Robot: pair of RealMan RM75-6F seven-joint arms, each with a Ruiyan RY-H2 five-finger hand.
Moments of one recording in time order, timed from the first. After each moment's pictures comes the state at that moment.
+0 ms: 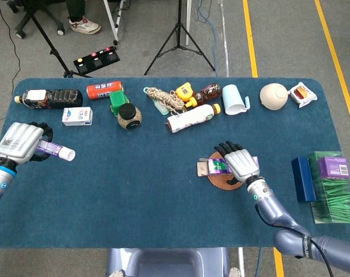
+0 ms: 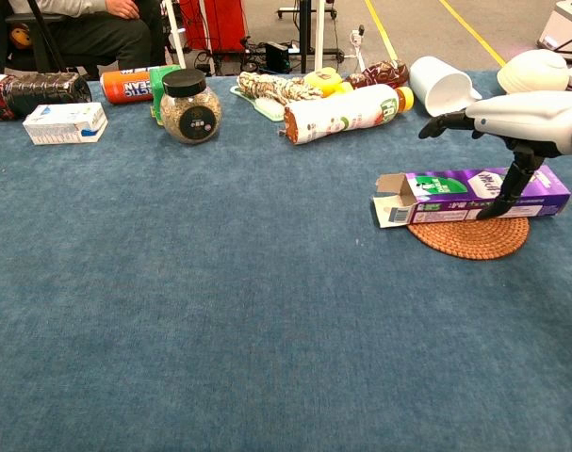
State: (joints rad) left arm -0.60 -0.85 -0.13 -1.72 1.20 0.95 0.22; right arm 0.68 -1.36 0.21 -1.58 -1.03 0.83 -0.48
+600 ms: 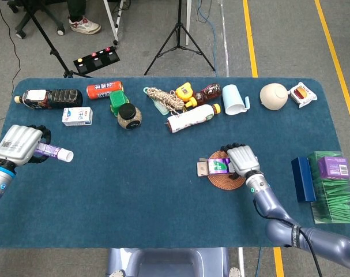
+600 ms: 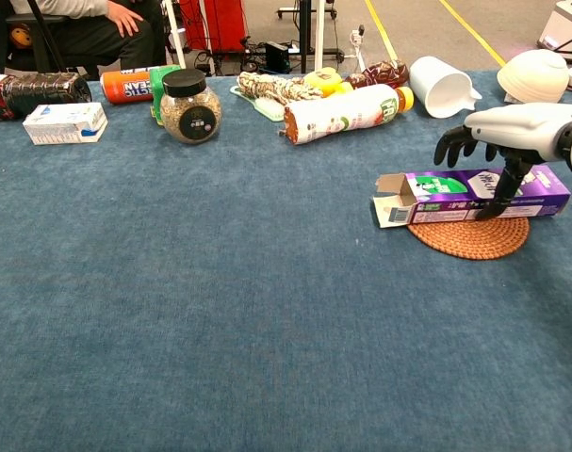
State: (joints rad) left arm -0.59 -0.87 -0.11 -1.68 1.21 0.94 0.21; right arm 0.75 -1.45 0.17 -1.44 -0.91 0.84 -0.51
